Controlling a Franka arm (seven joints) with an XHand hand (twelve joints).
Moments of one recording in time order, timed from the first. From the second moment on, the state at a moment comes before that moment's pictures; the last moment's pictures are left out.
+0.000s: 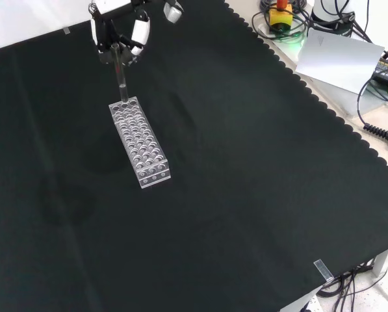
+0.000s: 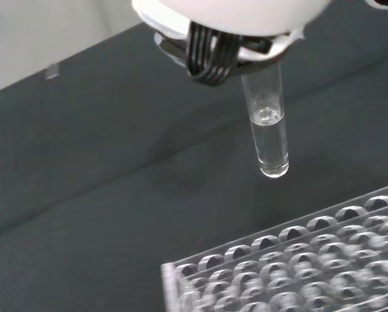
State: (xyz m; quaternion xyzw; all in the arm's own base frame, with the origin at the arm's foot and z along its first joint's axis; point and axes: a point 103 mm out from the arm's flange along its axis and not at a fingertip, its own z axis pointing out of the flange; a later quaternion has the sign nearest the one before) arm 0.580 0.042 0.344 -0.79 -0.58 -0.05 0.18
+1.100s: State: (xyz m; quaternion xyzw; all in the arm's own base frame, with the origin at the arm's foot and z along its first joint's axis) arm 0.546 -0.106 0.350 -0.87 -0.48 0.00 0.09
